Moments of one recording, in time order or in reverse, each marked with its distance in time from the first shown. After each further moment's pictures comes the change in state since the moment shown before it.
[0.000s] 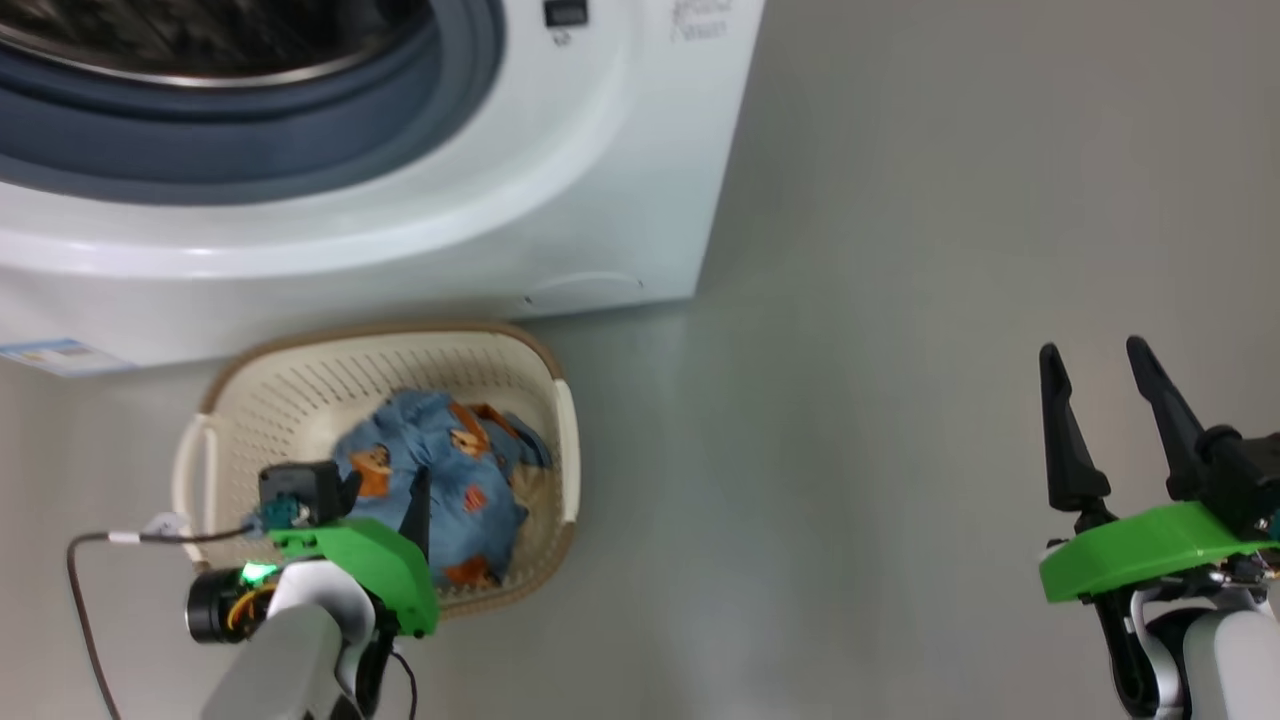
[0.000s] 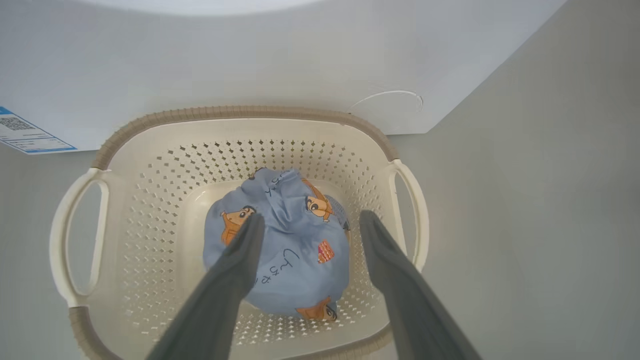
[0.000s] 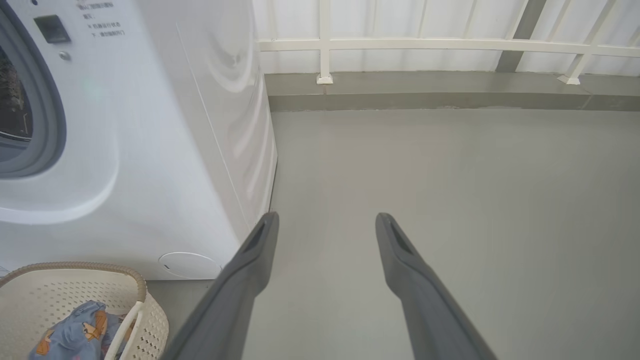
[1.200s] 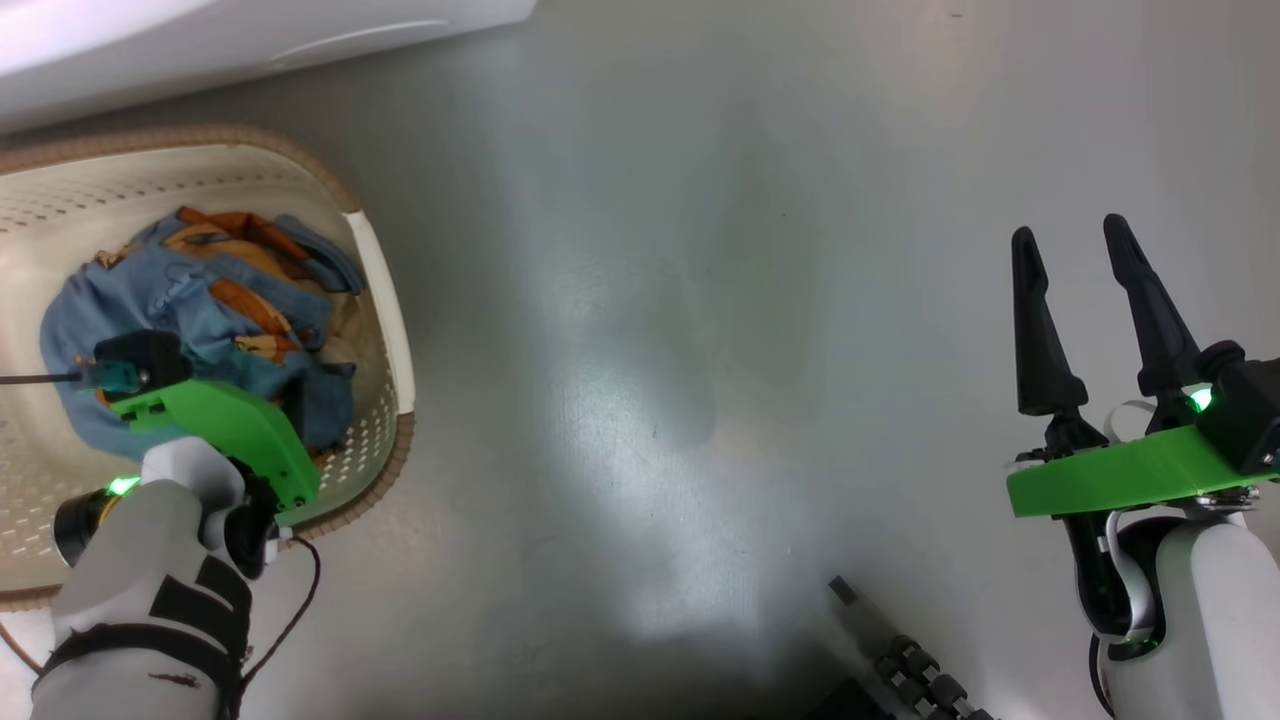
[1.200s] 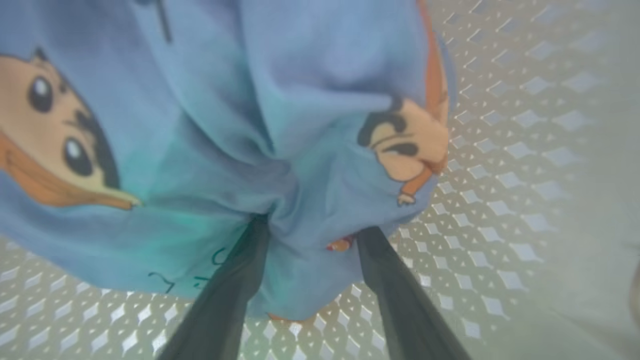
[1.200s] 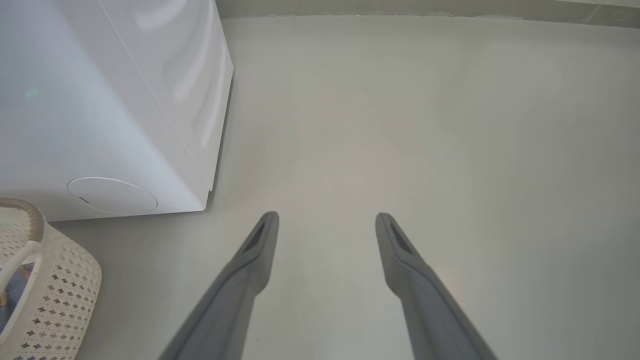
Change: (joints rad) left arm -0.287 0.095 0.094 0.212 -0.141 -0.011 0.263; right arm -0.156 -0.002 0.080 -0.005 0.056 0.000 -0.088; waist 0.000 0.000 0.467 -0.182
